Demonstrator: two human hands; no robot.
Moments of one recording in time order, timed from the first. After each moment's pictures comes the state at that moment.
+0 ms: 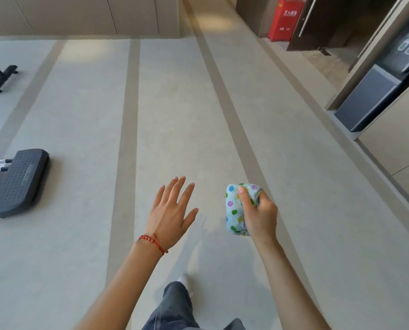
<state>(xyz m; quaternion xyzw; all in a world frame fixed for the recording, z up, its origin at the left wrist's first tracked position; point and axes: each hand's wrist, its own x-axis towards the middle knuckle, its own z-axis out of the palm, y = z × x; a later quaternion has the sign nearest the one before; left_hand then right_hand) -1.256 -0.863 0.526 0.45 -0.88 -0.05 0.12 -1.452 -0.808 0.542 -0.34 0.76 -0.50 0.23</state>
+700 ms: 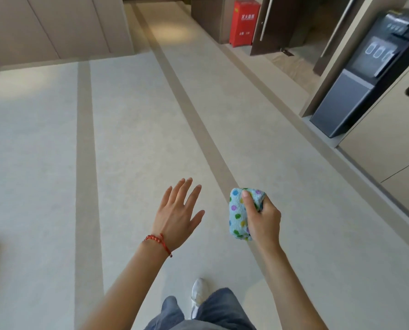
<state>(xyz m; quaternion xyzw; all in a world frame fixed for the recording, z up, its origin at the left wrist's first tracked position) -1.460 -1.203 0.529 0.36 -0.93 -0.06 0.12 -1.633 -1.107 0.536 -0.27 0.77 -0.55 0.17</state>
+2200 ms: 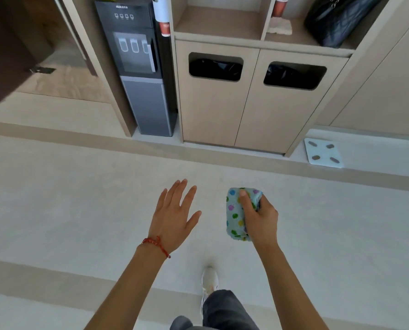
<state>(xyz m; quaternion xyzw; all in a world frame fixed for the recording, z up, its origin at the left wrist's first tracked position) -2.190 -1.422 0.508 -0.13 -0.98 -0.12 0.05 -2.195 -1.223 0.527 0.16 0.81 -0.56 -0.09</state>
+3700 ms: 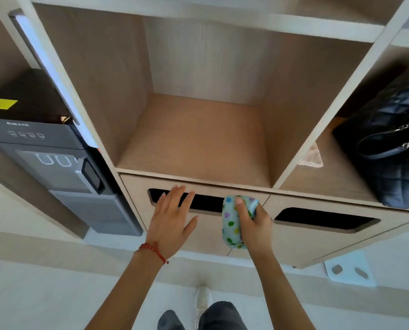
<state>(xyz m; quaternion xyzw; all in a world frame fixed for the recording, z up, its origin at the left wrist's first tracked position) -2.968 -1.382 0.529 -0.16 -0.97 -0.15 0.09 -2.963 -1.187 0.546 0.18 0.80 -0.57 -0.09</state>
